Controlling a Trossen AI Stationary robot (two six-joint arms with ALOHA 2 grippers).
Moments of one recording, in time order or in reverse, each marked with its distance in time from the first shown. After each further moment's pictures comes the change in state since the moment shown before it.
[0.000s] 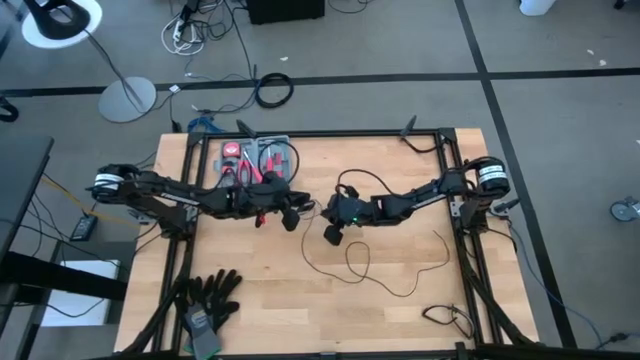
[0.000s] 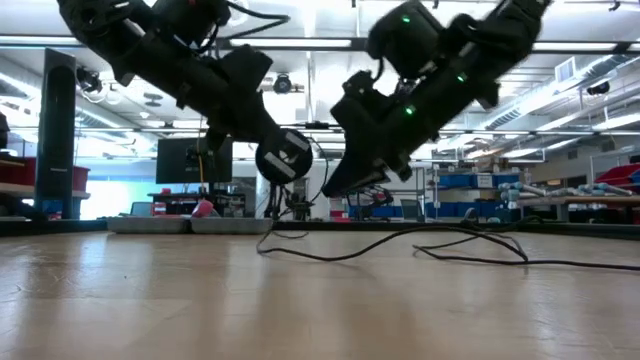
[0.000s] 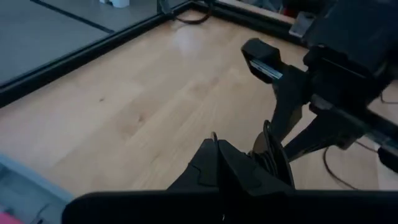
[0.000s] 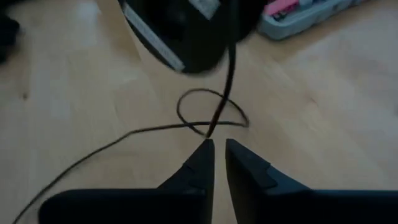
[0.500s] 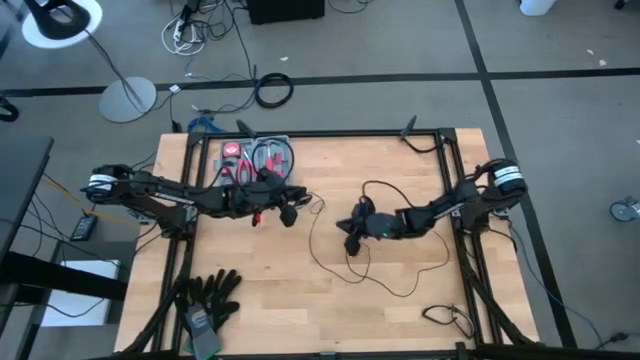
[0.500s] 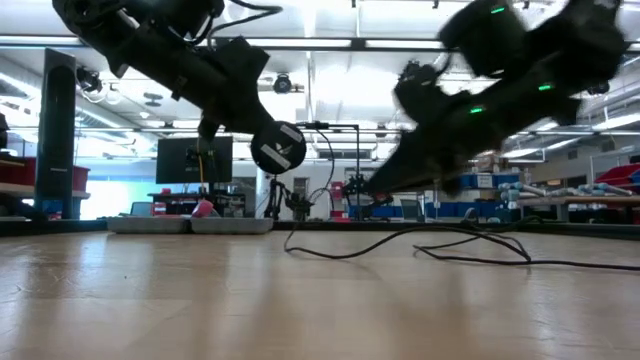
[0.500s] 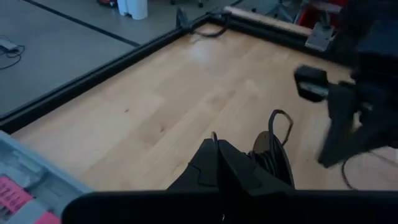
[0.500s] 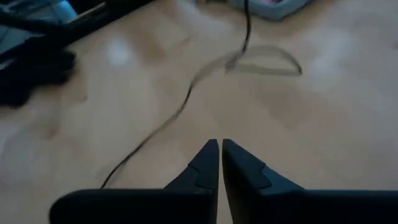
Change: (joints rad) left arm 0.000 -0.051 0.000 -0.030 -0.078 0.016; right arm 0.136 -0.121 -0.307 0.317 0.096 0.202
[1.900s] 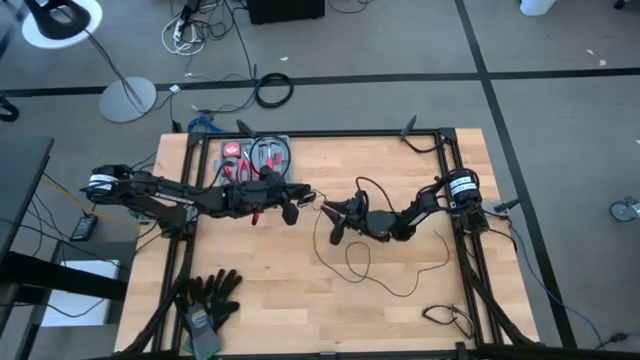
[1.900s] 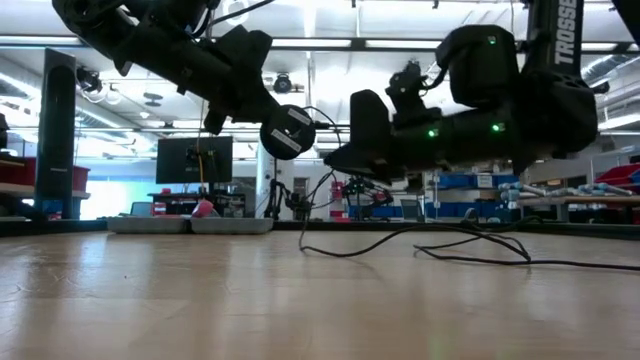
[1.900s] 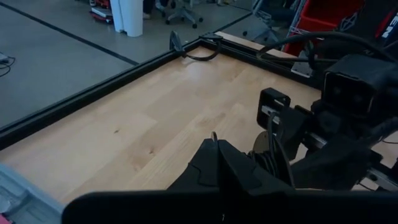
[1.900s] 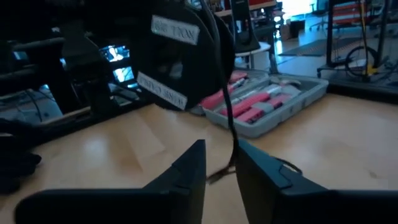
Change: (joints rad) left arm 0.000 0.000 0.000 0.090 0.003 -0.001; right arm -0.050 0.359 0.070 0.760 0.213 -0.319
